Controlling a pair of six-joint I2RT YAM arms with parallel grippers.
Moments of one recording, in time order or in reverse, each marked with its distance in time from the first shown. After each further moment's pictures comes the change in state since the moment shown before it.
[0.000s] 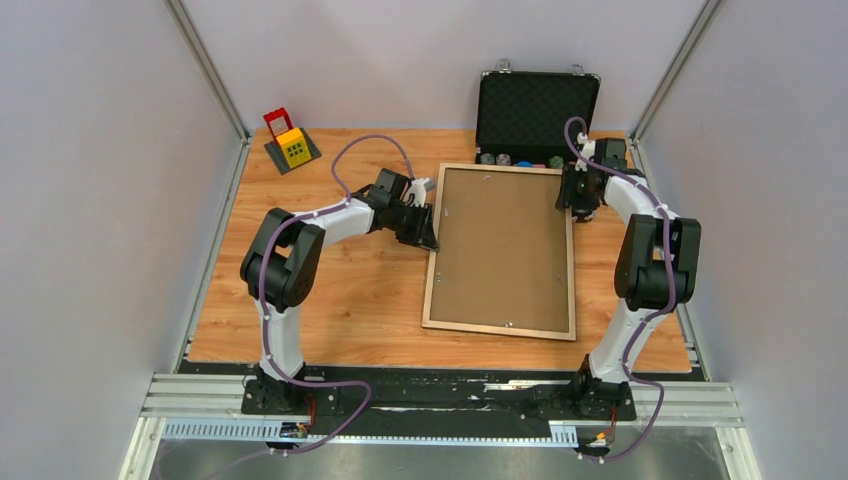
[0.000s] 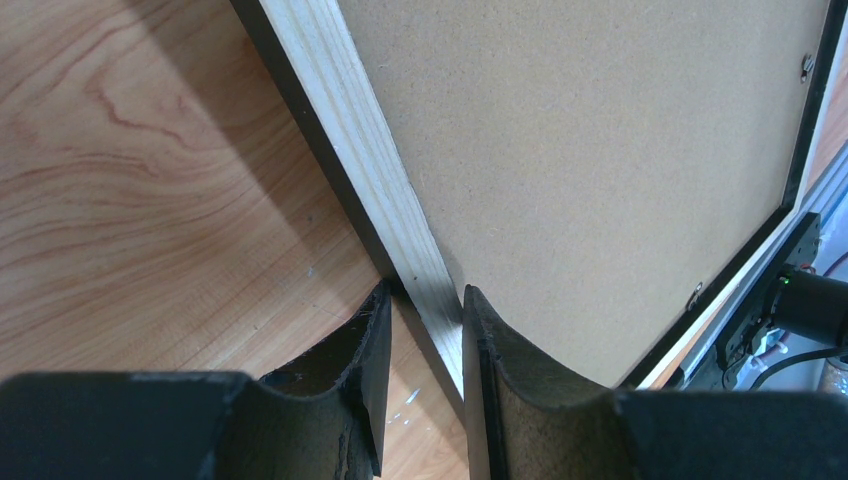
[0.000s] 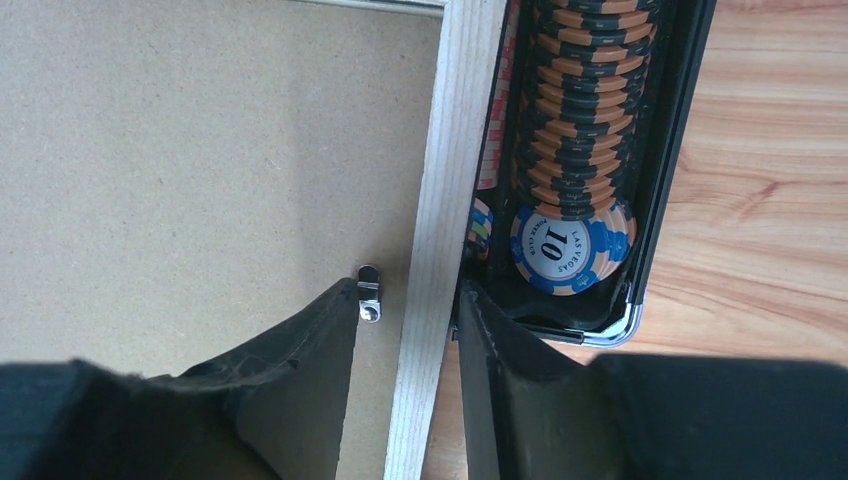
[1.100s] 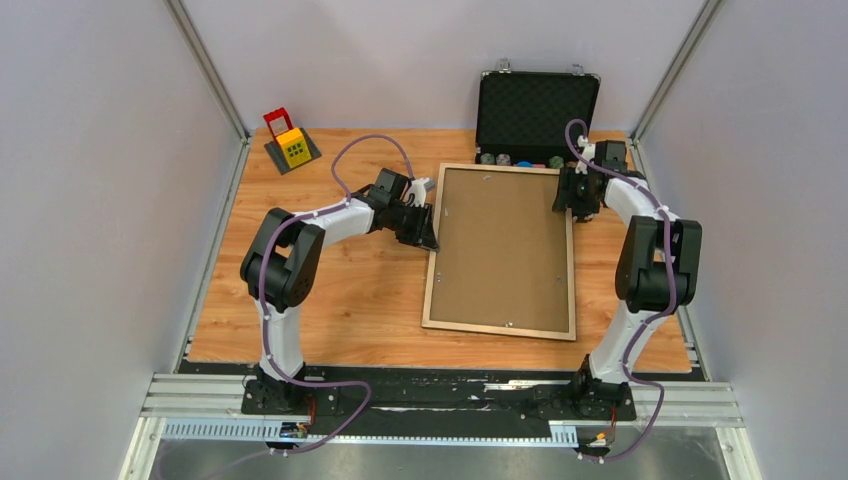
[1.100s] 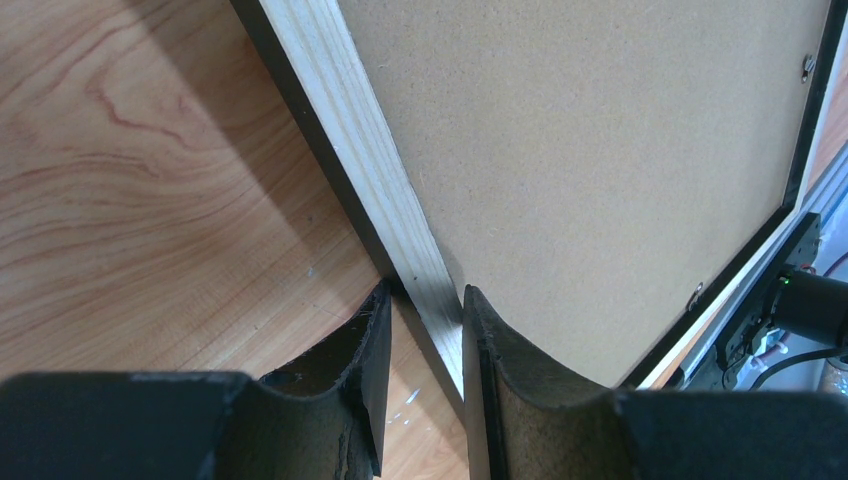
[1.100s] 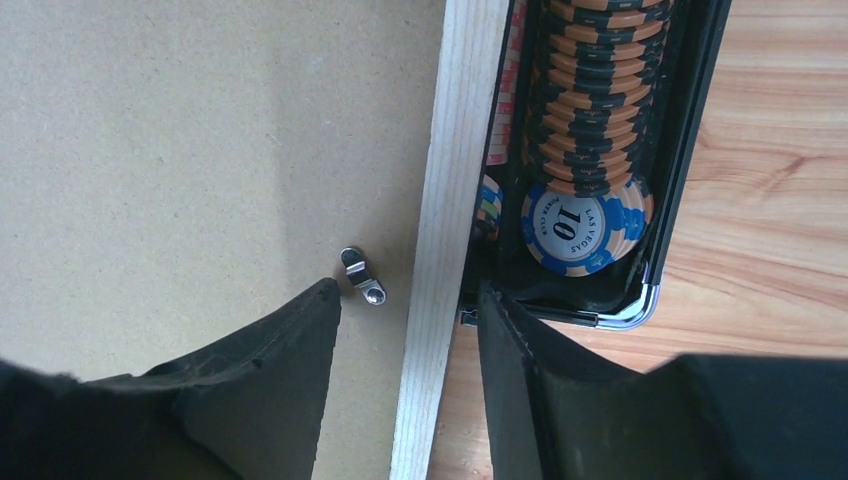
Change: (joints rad) left arm 0.000 0.000 0.000 0.000 0.000 0.000; right arm 0.001 -0.017 -0.024 -0.008 -0.017 0.010
